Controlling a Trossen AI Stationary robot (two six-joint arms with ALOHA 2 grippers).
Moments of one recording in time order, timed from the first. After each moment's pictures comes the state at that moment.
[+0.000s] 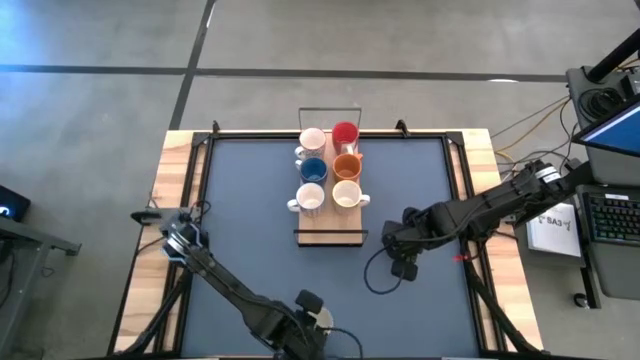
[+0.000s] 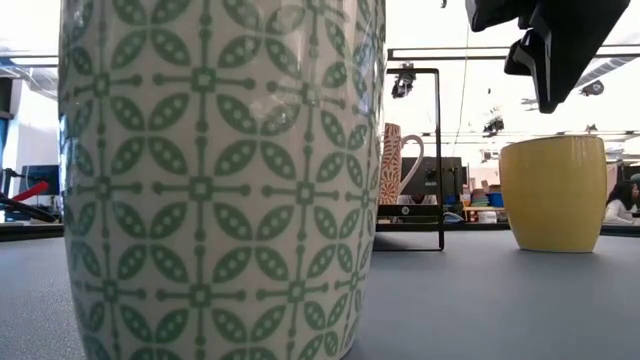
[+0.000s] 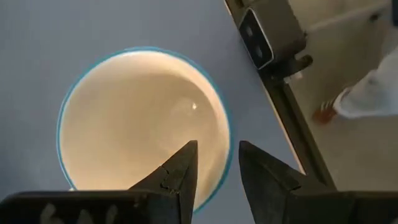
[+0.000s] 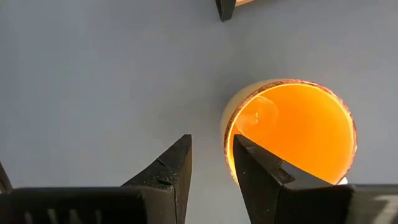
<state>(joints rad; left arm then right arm) -0.68 2.19 1.97 -1.00 -0.13 -0.22 0.35 1.42 1.17 -1.09 0.03 0.65</state>
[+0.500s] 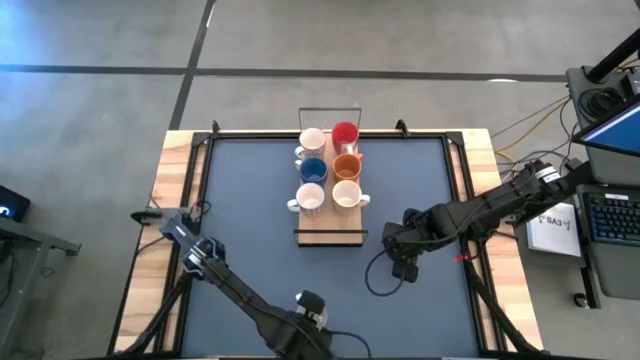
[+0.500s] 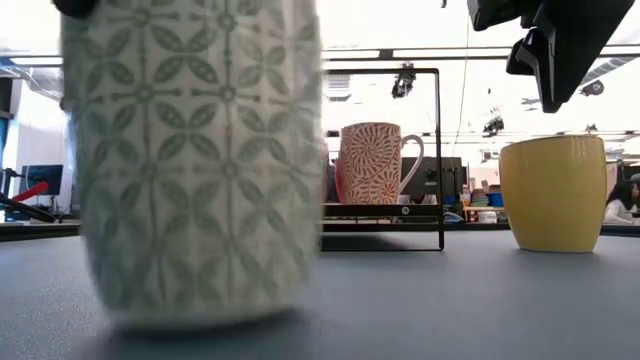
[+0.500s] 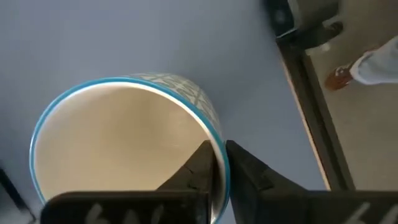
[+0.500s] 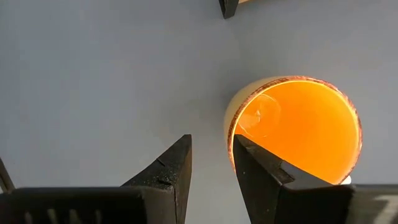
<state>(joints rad) -0.67 2.38 2.31 -1.34 -0.13 -0.25 0.36 1.42 1.17 -1.09 0.03 0.66</state>
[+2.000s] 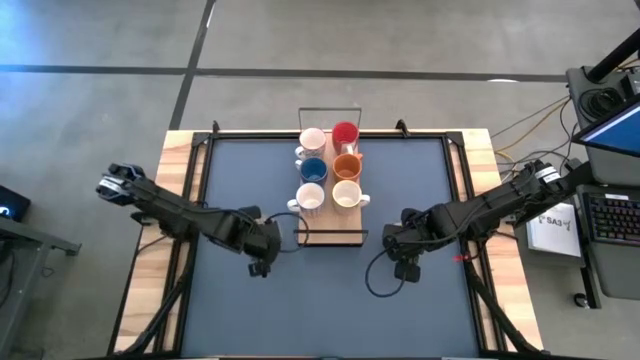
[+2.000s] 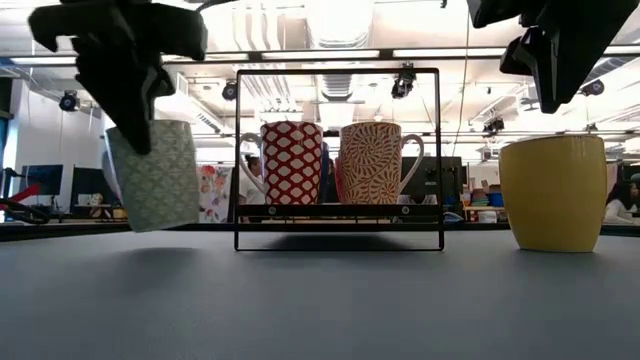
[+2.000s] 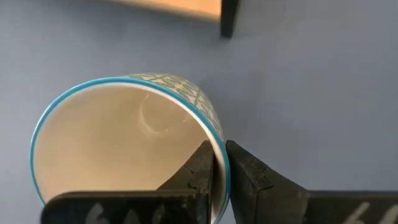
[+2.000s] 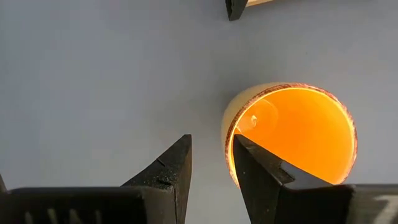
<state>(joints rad) -0.35 1.44 1.04 -0.94 -0.25 -0.56 0.36 1.42 1.17 -1.09 0.03 0.58</state>
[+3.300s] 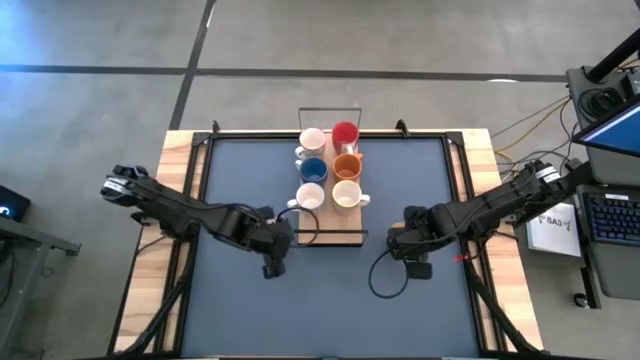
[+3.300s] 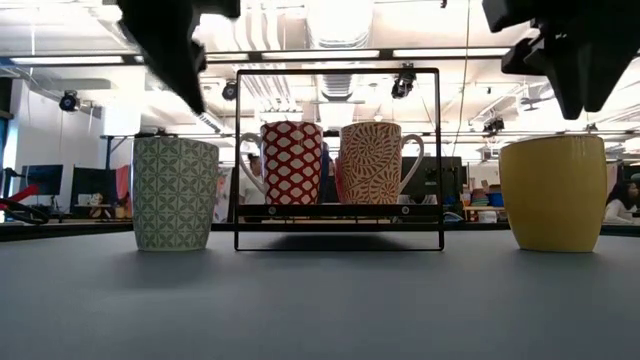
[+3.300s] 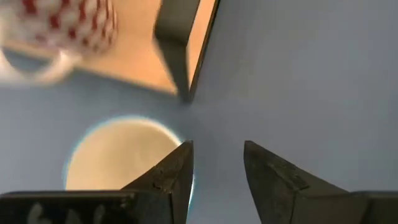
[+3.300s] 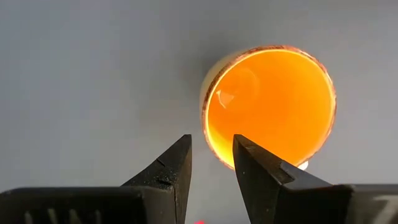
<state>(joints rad) -0.32 1.49 1.17 -0.85 -0.22 -0.56 0.36 1.42 1.17 -1.22 0.02 0.40</state>
